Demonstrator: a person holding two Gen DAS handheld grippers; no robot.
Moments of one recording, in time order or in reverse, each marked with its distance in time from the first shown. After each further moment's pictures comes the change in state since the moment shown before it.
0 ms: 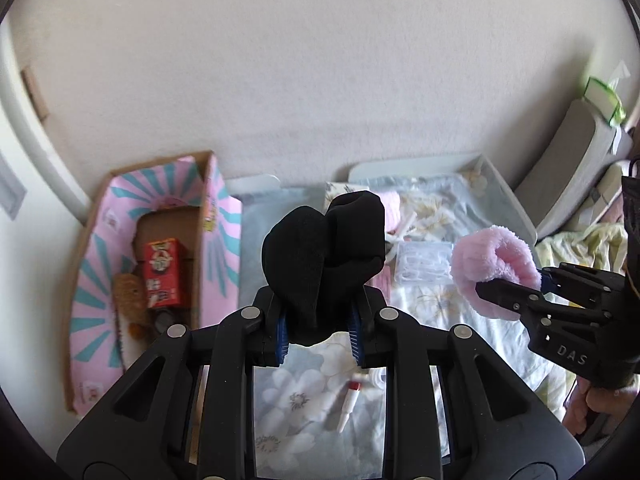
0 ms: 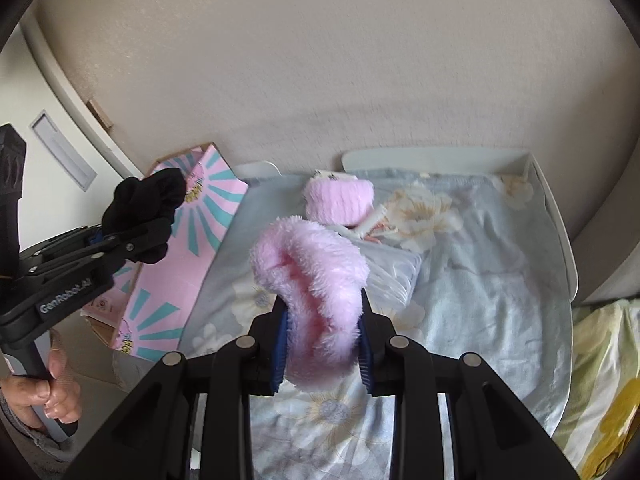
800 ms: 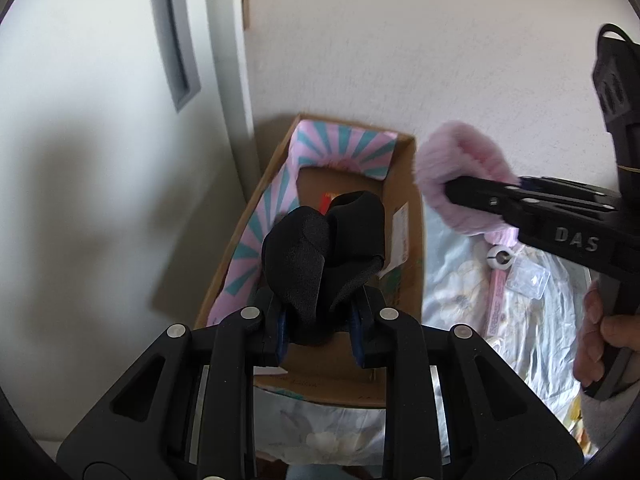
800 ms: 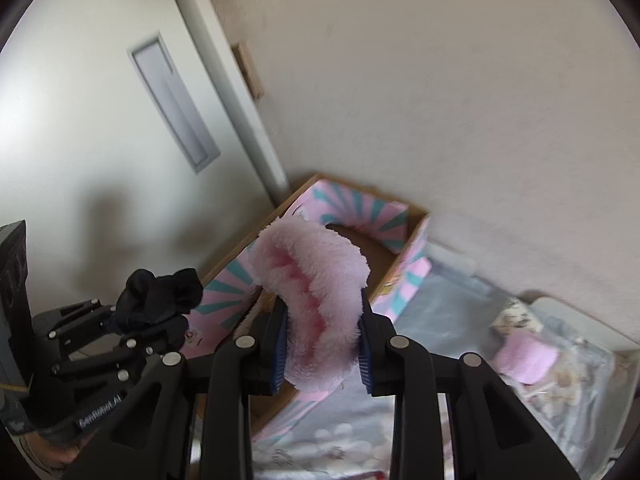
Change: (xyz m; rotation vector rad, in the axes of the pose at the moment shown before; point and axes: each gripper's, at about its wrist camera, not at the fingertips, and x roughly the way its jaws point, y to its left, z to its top) left arm -0.046 0.155 -0.051 -0.324 0.031 0.198; right arm 0.081 0.203 0.085 -0.381 0.081 0.253
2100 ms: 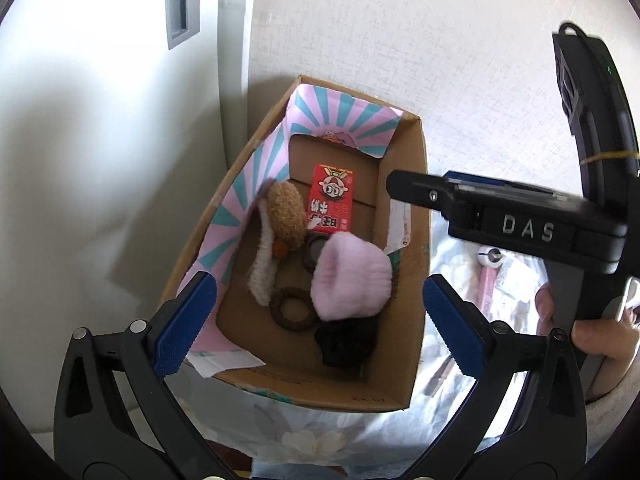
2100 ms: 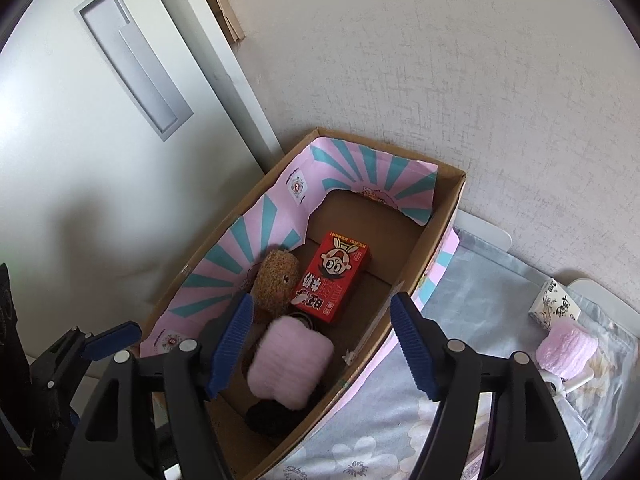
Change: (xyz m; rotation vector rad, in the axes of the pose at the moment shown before) left arm 0.027 0.014 -0.013 -0.091 0.048 -0.100; right arm 0.054 -0.001 0.006 0.055 0.095 -0.035
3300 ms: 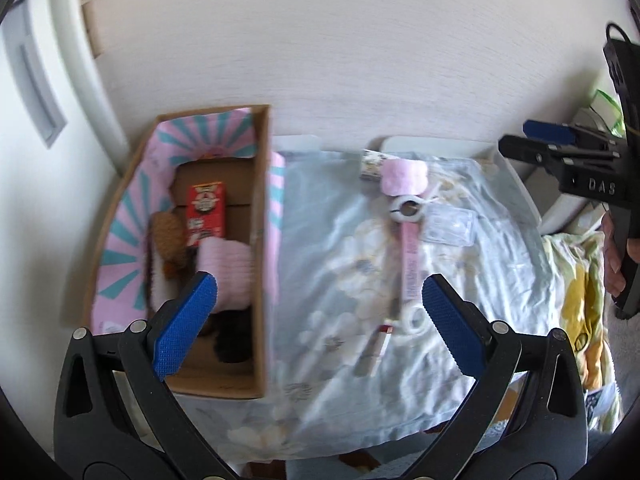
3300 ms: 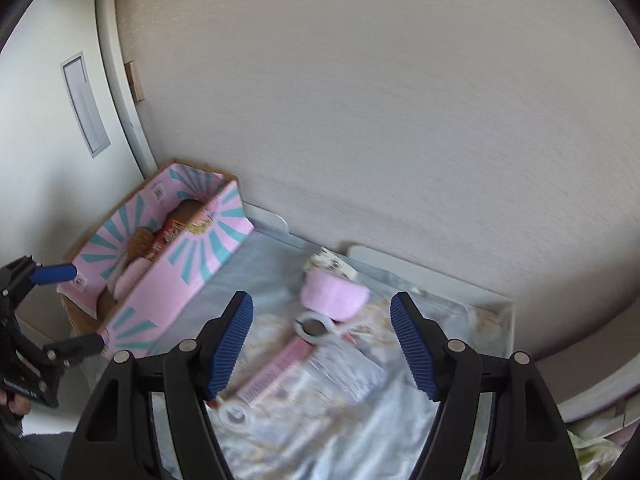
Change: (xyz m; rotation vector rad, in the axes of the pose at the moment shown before) left arm -0.014 -0.131 -0.027 0.357 0.014 -0.090; right arm -0.167 -0.129 -0.098 0.009 -0.165 -0.351
